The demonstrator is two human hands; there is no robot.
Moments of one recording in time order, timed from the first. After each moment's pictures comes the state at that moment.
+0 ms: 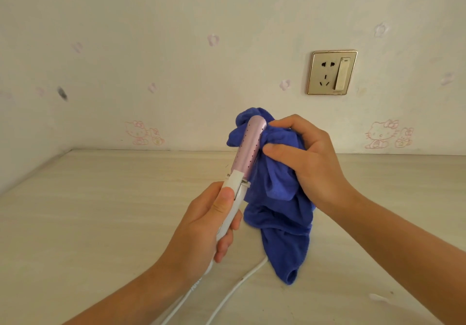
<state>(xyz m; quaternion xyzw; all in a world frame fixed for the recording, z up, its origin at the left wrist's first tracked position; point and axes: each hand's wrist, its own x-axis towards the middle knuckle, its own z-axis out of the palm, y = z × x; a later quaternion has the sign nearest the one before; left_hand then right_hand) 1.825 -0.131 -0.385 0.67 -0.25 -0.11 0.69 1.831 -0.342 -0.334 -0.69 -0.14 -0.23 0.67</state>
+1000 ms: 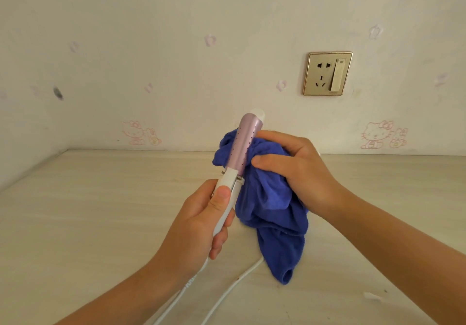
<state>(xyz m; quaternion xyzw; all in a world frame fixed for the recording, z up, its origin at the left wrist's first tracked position) 1.826 -0.131 -0.384 0.68 -0.23 -0.10 0.69 1.837 -0.344 -0.342 -0.69 -0.16 -0.12 0.69</state>
